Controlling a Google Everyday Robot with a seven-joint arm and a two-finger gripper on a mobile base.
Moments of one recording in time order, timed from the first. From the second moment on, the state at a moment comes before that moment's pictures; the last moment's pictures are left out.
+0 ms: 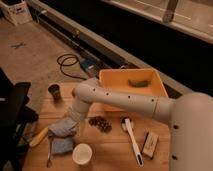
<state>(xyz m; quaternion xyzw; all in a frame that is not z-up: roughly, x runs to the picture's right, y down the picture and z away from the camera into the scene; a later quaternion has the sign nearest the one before) -0.176 0.195 0.734 -0.31 -0.39 -0.30 0.81</state>
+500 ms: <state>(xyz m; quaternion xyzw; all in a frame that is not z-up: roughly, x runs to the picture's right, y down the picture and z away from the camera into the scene) -0.190 0.207 0.740 -0.34 -0.39 -0.32 0.79</state>
